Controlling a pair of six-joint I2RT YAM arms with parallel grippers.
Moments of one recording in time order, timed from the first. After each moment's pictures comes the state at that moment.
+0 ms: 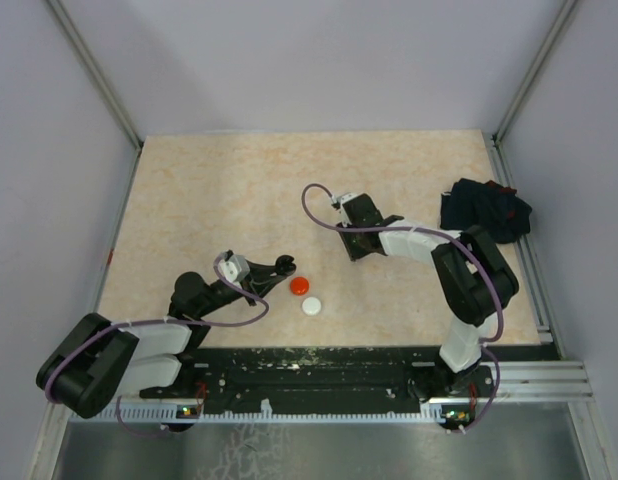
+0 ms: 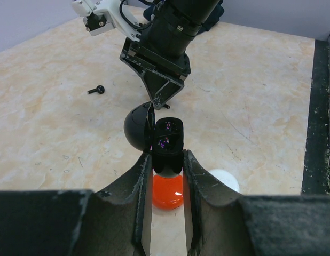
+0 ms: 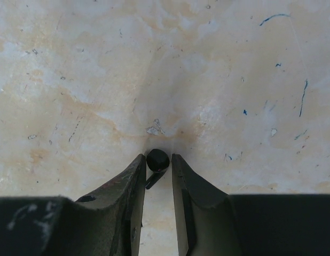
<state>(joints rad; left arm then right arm) -0.51 1.20 0.07 1.23 0.59 -0.03 0.56 1.75 1.02 -0.25 0.05 0.05</state>
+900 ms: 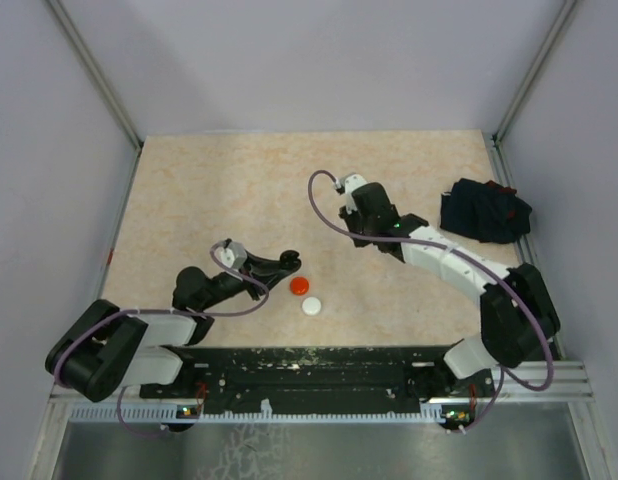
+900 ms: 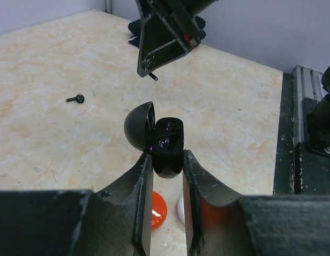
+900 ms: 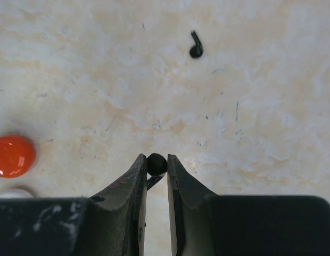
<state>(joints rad) -0.50 1.29 0.11 1.33 0.61 -0.22 0.59 1.50 1.01 -0.31 0.10 0.01</state>
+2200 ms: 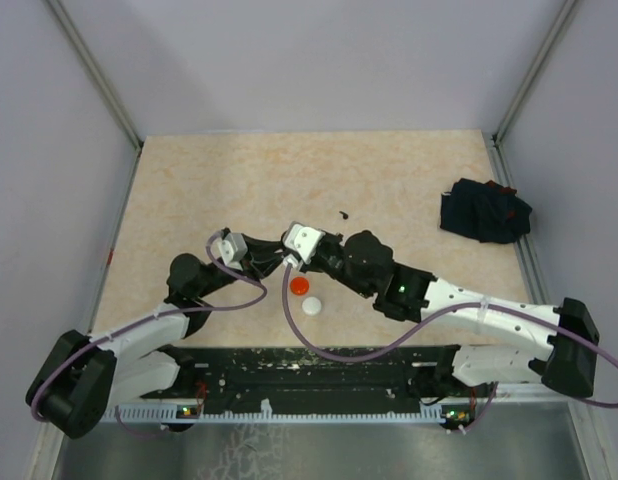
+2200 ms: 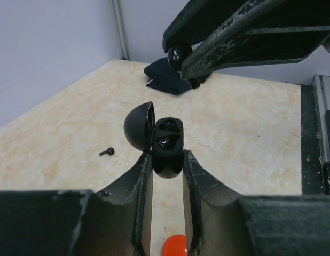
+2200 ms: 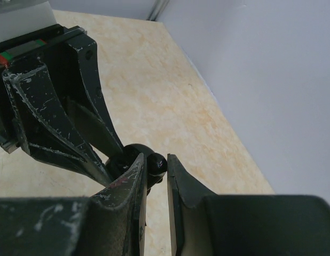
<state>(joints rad) -0.54 1.08 0.28 1.05 0.59 -0.07 1.13 1.14 0.91 0.15 0.22 -0.53</state>
